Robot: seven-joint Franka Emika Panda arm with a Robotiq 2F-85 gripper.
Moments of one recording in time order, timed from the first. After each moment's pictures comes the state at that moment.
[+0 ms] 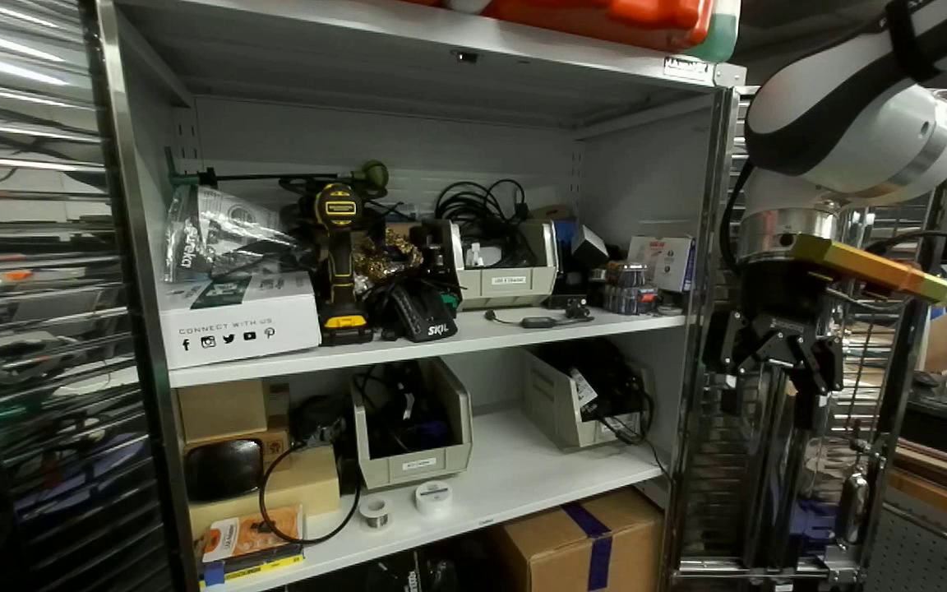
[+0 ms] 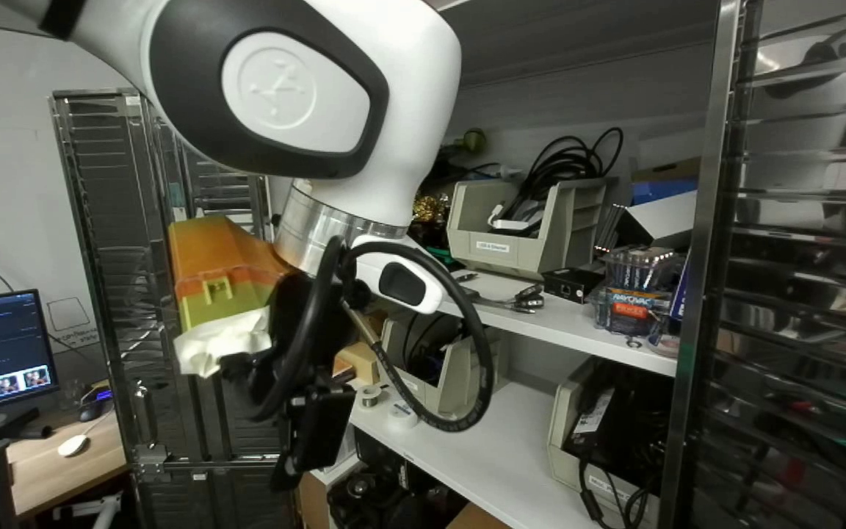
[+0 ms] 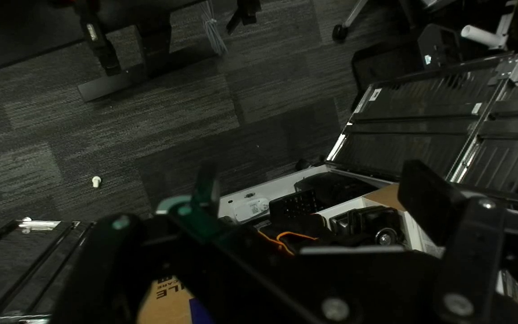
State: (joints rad) arm -0.04 -0.30 -0.15 -2.32 0.22 1.75 0.05
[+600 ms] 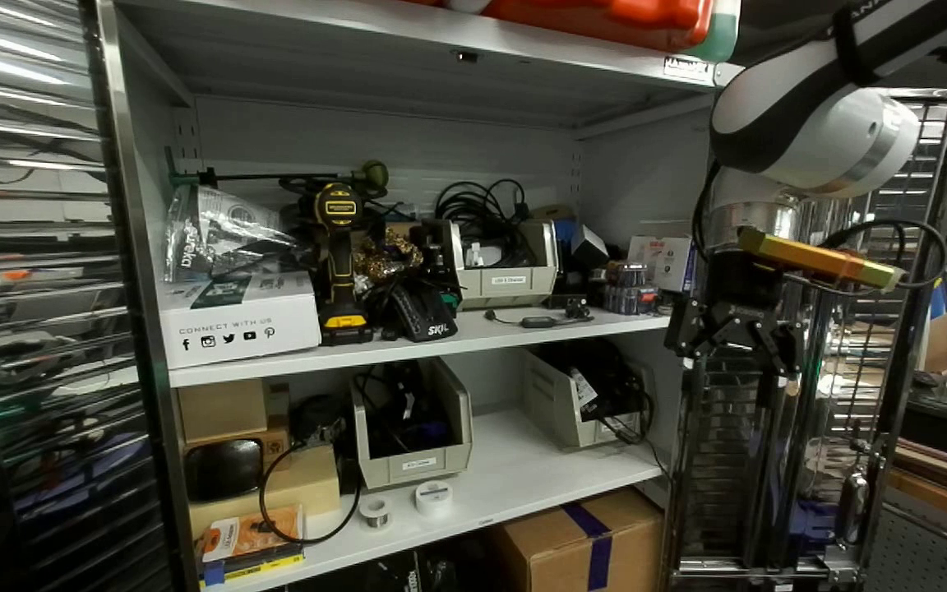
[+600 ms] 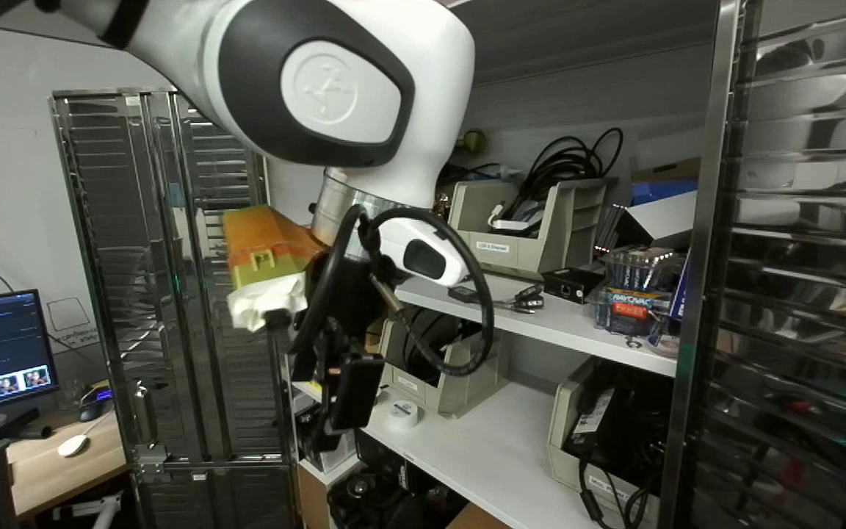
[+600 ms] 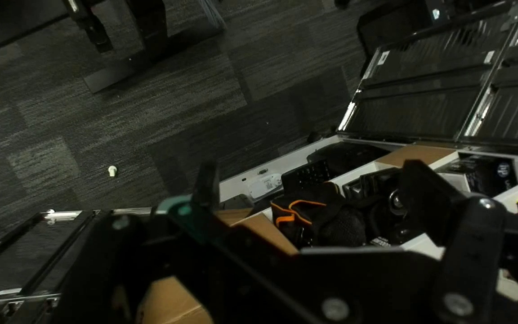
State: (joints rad) arm -0.04 -0.20 -0.13 -2.21 0.23 1.79 0.17
